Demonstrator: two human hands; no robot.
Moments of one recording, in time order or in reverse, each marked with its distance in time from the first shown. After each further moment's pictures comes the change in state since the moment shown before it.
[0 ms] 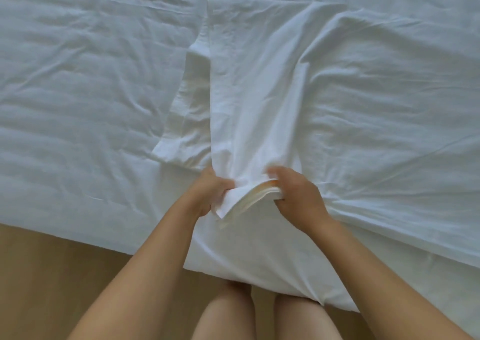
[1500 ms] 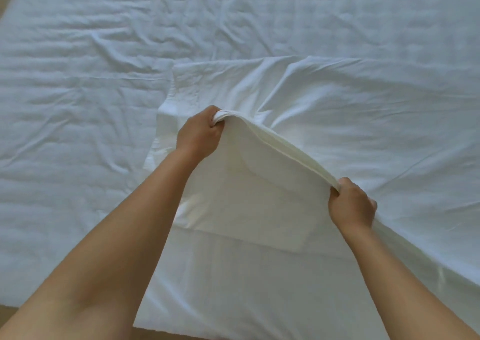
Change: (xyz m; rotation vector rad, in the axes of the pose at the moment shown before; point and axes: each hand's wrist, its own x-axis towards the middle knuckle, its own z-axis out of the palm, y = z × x) left_hand 0.056 0.170 0.045 0.816 0.402 0.780; right_hand 0.019 0.141 -0.062 -0.071 0.325 0.648
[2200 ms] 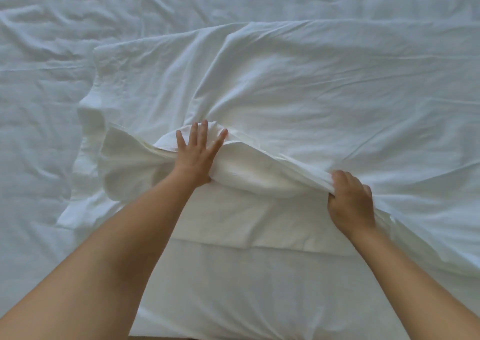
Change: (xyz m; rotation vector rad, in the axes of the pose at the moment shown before) left_hand -0.004 0.027 0.168 0.980 -0.445 0.201; right_hand 0.041 0.130 -0.015 -0.041 0.025 -0.232
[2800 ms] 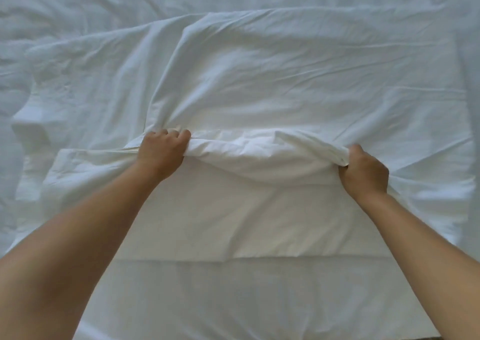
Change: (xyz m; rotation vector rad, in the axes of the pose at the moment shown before) left_hand 0.035 -0.007 -0.023 -0.081 0.269 0.157; right_hand 0.057 0.068 -0.018 -0.127 -0.030 0.252
